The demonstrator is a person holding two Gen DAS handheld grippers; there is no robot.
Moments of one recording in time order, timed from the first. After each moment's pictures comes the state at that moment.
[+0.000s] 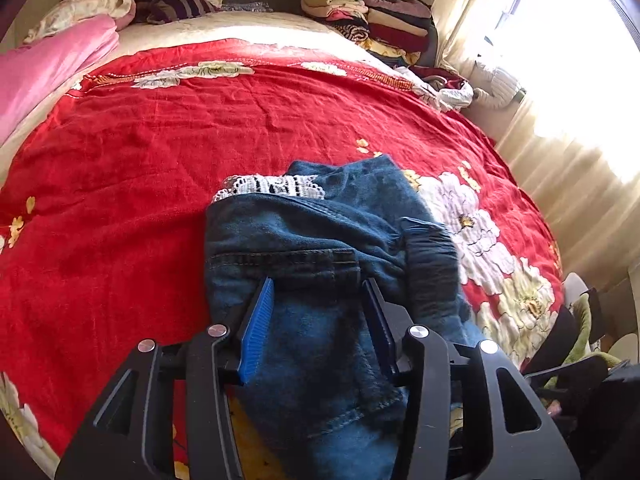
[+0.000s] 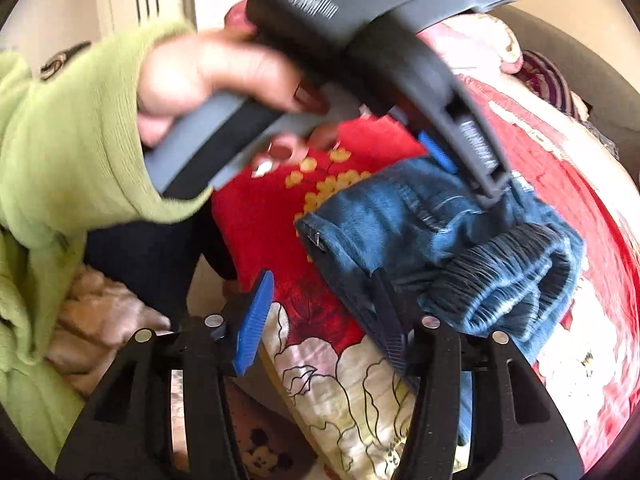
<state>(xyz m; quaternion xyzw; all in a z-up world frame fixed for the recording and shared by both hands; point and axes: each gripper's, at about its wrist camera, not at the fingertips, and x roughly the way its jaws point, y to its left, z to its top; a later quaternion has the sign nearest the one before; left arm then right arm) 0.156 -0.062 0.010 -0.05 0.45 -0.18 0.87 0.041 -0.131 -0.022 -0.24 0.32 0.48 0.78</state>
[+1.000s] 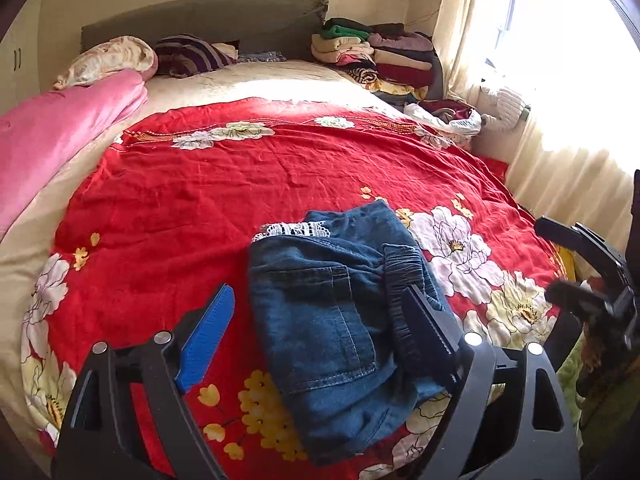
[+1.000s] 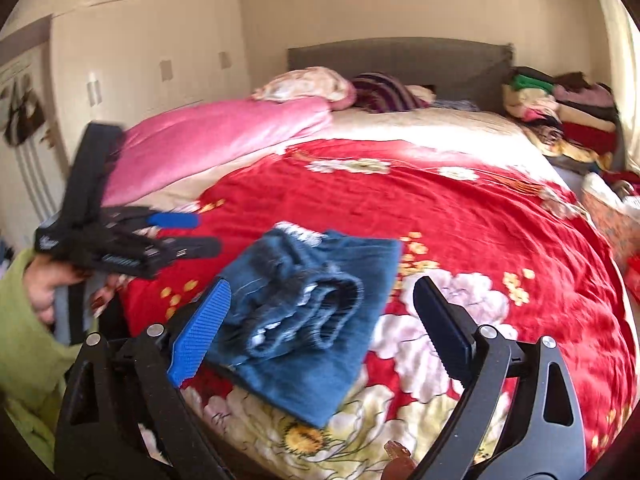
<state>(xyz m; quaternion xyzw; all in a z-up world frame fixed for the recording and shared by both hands) 0.104 -0.054 0.064 -0.01 0.38 -0.13 0.92 0.102 -0.240 0.038 -0.02 0.26 0.28 0.92</state>
